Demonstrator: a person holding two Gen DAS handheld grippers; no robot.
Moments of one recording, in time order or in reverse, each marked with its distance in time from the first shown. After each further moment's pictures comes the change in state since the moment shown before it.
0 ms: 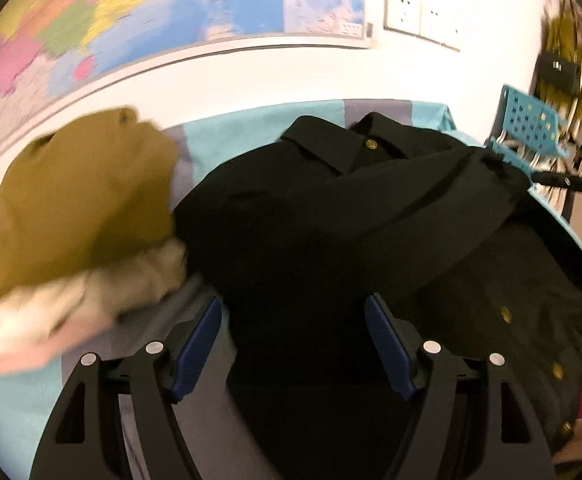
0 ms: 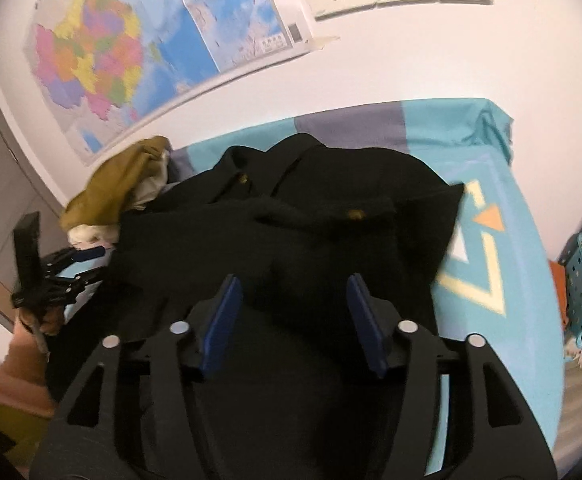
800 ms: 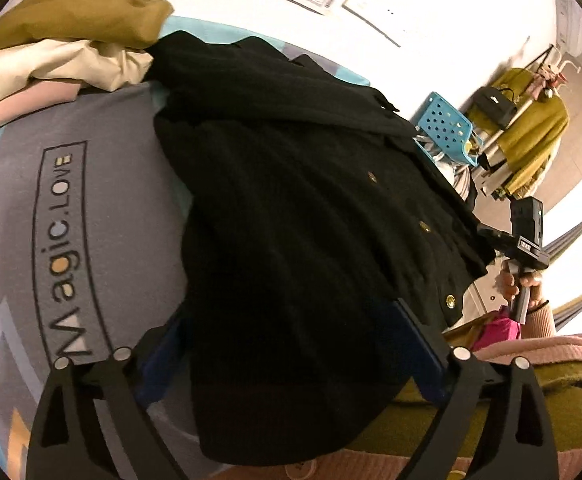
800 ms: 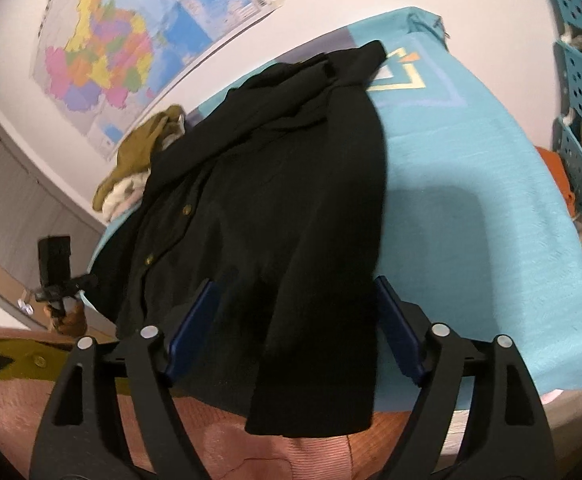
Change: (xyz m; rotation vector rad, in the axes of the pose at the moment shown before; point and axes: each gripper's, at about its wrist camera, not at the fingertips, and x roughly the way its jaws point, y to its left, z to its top) left arm -0.059 -0.015 -0.132 -0.189 0.110 -0.415; right arm -0.082 -0.015 -0.160 0.160 0.060 0.082
